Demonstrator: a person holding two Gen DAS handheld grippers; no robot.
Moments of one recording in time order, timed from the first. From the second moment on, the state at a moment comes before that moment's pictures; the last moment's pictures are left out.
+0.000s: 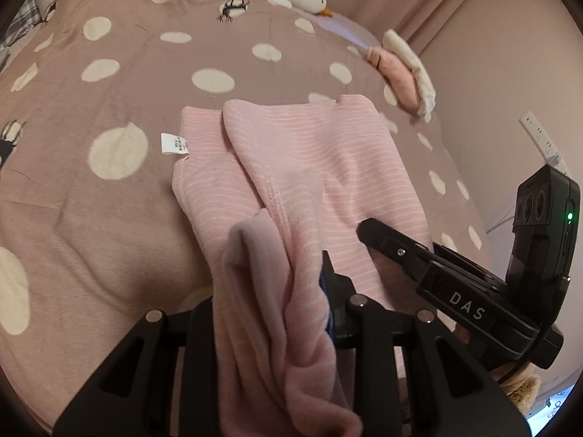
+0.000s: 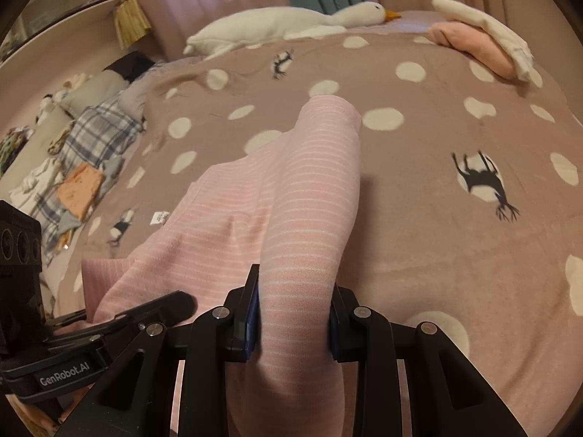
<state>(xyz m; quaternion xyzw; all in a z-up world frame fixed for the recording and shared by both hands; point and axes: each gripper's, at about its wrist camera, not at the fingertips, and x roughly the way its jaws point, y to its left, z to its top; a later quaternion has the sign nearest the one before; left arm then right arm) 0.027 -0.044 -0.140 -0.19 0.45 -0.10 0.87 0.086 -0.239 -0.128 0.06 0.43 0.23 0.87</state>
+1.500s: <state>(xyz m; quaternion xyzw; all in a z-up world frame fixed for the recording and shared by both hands) -0.049 -0.027 -0.083 -0.11 0.38 0.03 0.92 0.017 -0.285 -0.076 0.05 0.33 0.09 0.94</state>
